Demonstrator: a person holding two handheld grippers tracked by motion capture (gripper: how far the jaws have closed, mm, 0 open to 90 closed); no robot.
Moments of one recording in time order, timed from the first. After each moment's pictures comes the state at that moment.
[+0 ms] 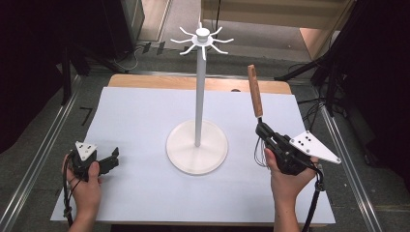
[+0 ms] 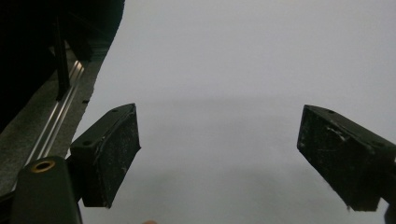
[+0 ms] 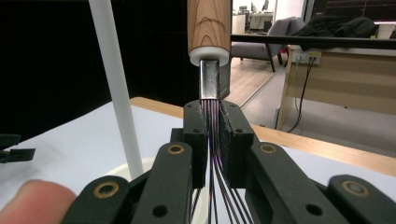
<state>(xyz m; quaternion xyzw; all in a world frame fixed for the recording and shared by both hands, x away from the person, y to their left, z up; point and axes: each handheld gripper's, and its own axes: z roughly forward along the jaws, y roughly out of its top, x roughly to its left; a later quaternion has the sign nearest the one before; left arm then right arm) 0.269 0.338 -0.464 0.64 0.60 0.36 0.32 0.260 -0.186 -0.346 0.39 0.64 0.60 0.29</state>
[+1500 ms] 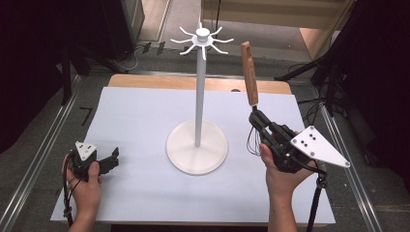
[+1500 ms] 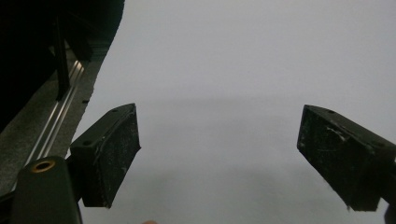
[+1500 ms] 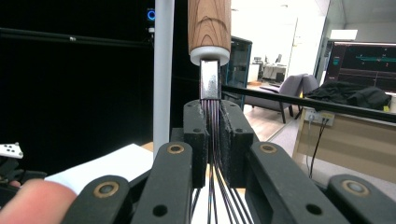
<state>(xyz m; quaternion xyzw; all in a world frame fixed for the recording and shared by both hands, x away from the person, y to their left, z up) 0.269 0.339 -0.464 0.64 0.60 0.36 0.32 0.244 -0.161 -0.294 0.30 0.61 0.65 0.33</state>
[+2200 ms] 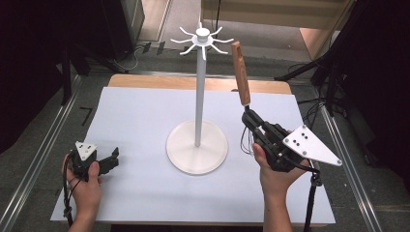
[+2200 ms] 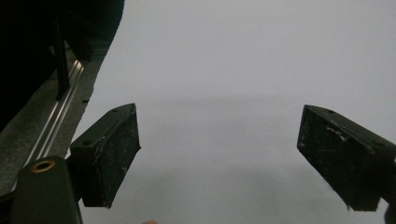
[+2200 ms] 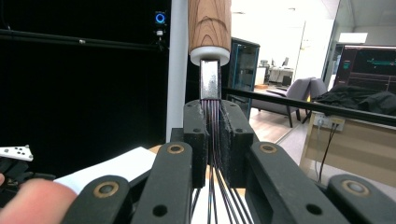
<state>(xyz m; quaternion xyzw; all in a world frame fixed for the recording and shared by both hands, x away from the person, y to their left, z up) 0.269 0.339 -0.464 0.64 0.60 0.35 0.32 0.247 -0.149 -0.295 0.29 0.62 0.66 0.32</state>
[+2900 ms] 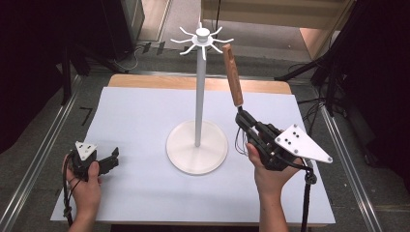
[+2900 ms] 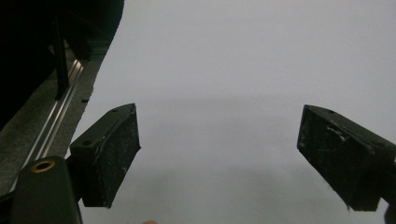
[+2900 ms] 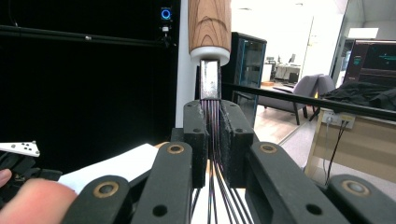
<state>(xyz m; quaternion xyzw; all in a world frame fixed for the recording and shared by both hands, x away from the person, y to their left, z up) 0.269 0.339 -0.464 0.64 0.60 0.35 0.32 0.251 -0.139 -0.300 0.28 0.62 0.66 0.31</state>
